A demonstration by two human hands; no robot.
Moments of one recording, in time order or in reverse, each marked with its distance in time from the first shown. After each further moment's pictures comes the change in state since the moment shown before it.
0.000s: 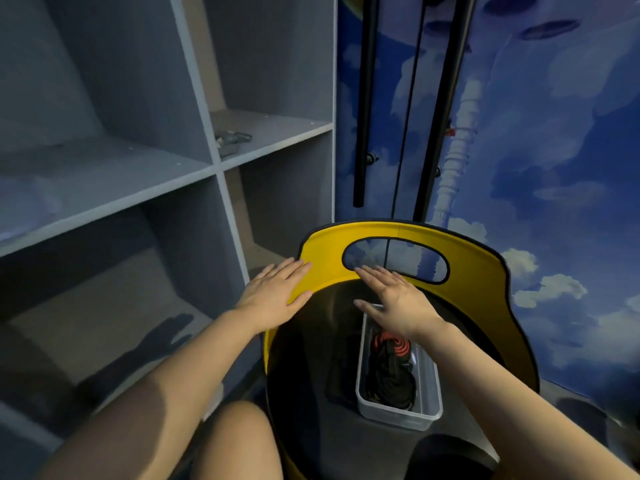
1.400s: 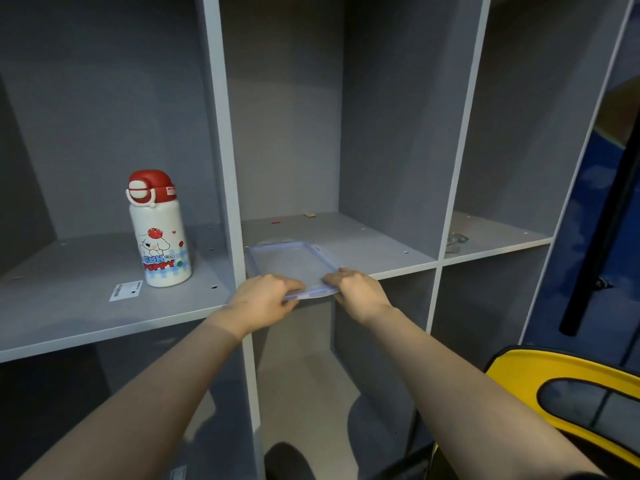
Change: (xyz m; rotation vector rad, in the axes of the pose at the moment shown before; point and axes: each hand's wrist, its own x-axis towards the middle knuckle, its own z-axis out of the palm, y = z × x) left_hand -0.225 -0.197 -0.173 0.231 0.266 -0.581; right_hand 0.181 -0.372 -0.037 -0.024 0.157 -0.597
